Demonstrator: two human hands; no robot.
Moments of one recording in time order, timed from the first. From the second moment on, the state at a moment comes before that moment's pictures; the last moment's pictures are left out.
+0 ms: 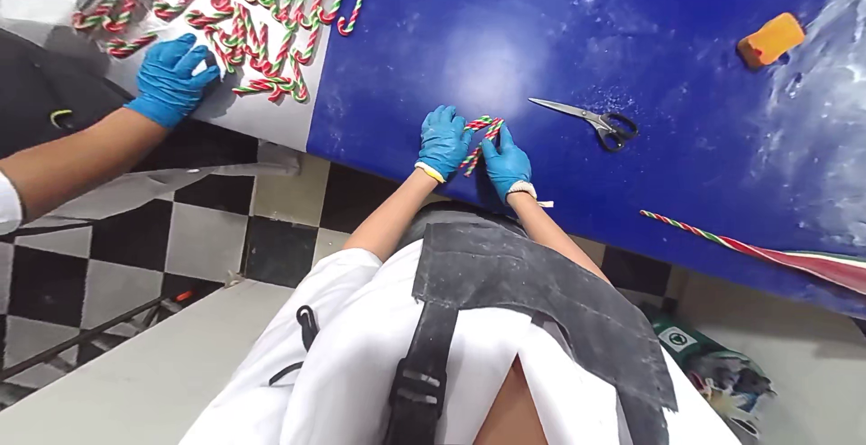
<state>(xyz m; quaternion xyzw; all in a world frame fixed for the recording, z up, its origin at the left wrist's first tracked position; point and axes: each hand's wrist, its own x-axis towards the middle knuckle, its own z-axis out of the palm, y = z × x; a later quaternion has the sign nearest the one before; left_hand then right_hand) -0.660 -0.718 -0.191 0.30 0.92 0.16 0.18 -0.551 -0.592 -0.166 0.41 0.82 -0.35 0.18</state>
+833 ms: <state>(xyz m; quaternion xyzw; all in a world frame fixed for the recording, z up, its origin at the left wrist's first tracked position) -0.765 -0.670 -0.176 0.32 0.94 0.09 0.05 -0.395 -0.514 -0.187 0.37 0.49 -0.79 -0.07</state>
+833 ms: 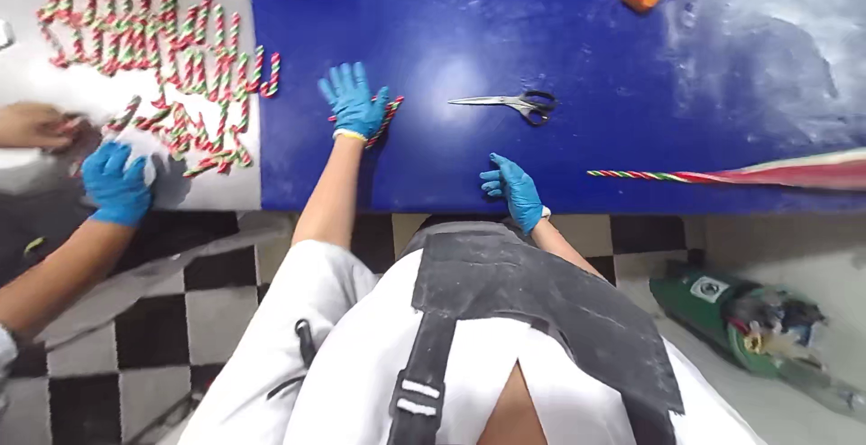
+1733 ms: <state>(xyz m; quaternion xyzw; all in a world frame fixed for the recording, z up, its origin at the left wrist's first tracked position) -0.137 -0.187 -0.207 0.69 0.69 0.10 0.18 -0.028 -0.084 -0.184 0.46 0.88 0.00 0.13</state>
